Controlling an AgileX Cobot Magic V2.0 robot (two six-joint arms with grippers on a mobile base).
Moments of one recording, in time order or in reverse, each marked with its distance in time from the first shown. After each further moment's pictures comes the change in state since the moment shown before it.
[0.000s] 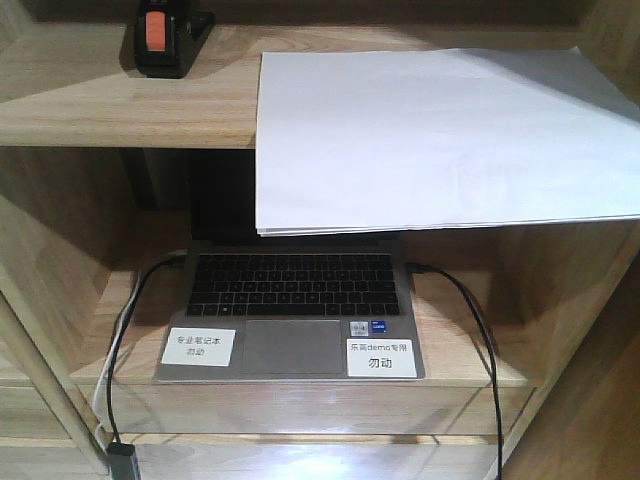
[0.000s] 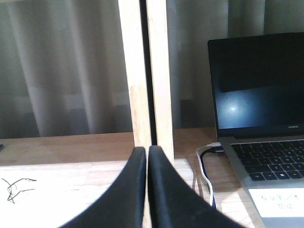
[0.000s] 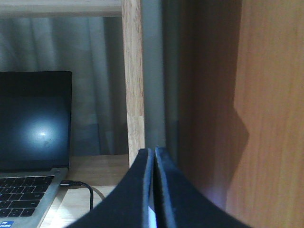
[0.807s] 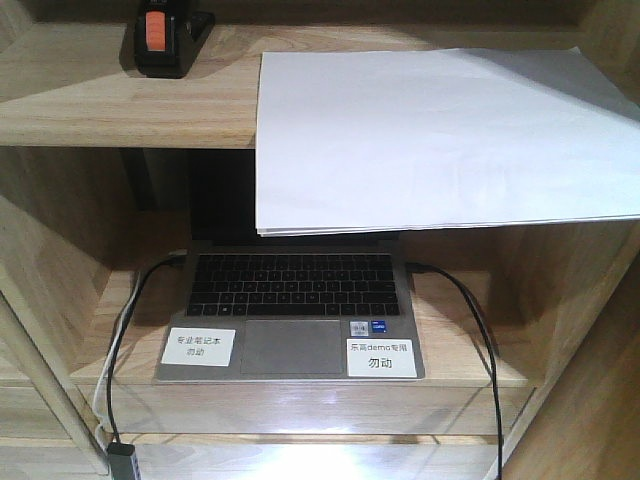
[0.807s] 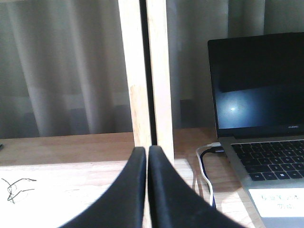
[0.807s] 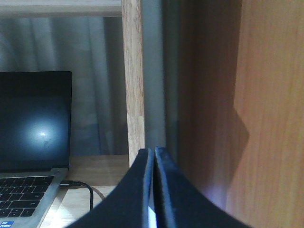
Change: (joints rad) left arm 0.000 0.000 0.000 0.000 0.000 0.000; right arm 0.000 0.000 0.000 0.000 0.000 0.000
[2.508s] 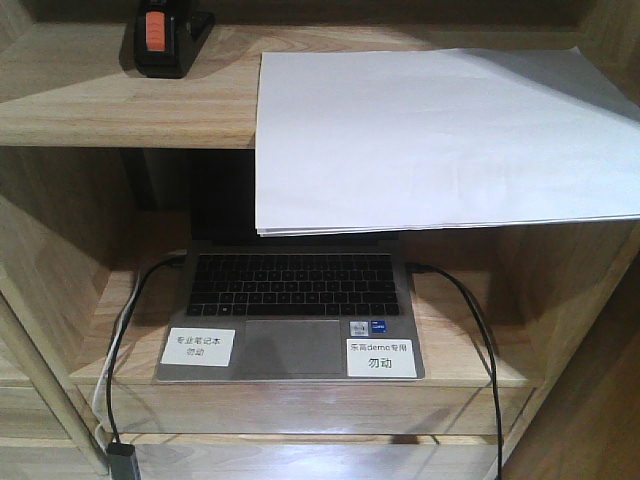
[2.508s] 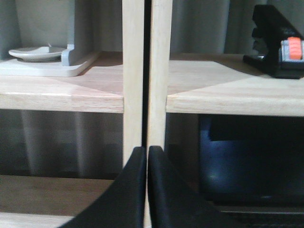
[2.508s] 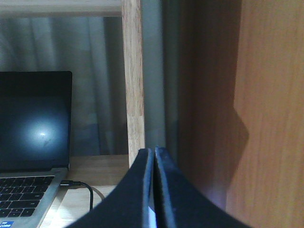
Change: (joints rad) left arm 0.000 0.363 -0.569 -0.070 0.218 -0.053; right arm 0.000 0.000 0.000 0.000 0.000 0.000
